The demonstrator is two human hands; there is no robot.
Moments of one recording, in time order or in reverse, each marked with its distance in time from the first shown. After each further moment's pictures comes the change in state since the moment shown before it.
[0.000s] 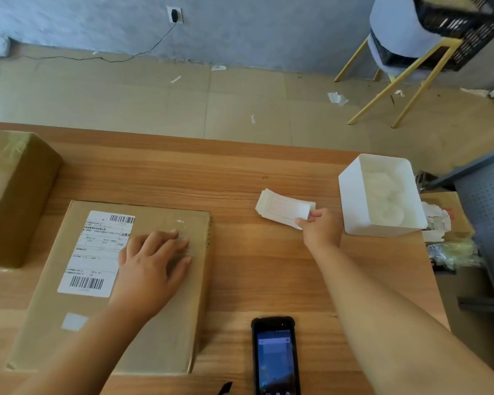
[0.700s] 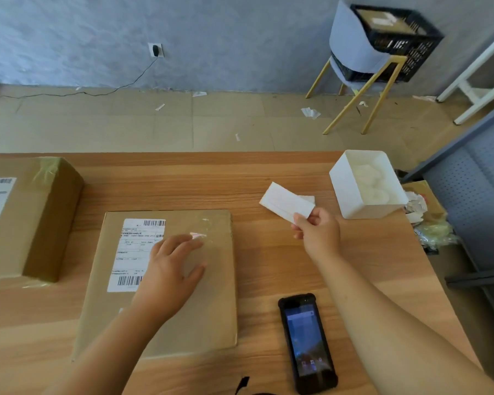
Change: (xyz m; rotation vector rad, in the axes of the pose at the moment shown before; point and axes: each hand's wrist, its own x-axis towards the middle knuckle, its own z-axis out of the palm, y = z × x) left_hand -0.018 -0.026 -0.034 -0.308 -0.076 0.108; right_hand -0.110 -0.030 -0.012 0.490 0.004 -0.076
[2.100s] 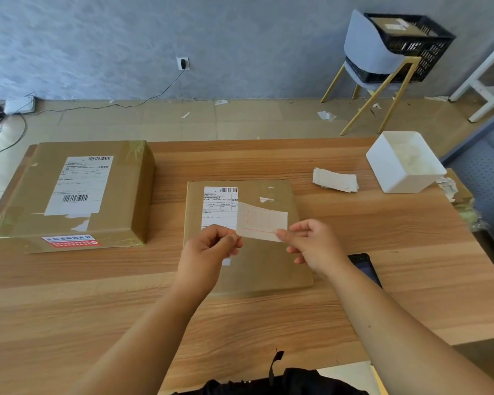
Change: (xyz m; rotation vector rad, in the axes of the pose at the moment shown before) left_hand -0.078 -0.045 -0.072 -0.861 -0.010 -0.280; right_hand -0.179 -0.012 0.083 -0.096 -0.310 0.090
